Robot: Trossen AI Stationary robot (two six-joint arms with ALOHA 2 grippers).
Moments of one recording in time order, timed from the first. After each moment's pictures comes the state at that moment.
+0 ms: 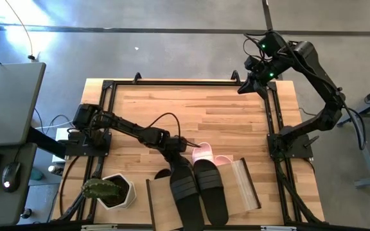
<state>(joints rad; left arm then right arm) -0.02 1.84 1.10 -0.35 0.21 -0.92 -0.77 1.41 1.85 -1.53 -0.73 -0.31</state>
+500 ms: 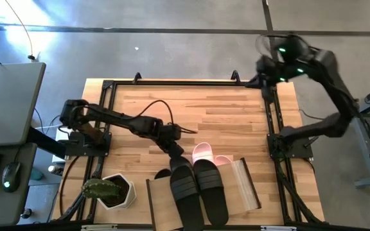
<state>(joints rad) 0.06 1.67 1.10 -0.54 0.08 -0.84 -0.70 1.27 1.85 -1.44 -0.44 -0.39</state>
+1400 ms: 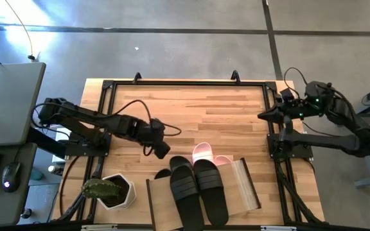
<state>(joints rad) -0.06 1.41 1.10 -0.79 -0.21 -0.92 -0.36 0.54 1.05 -0.85 -0.39 0.42</state>
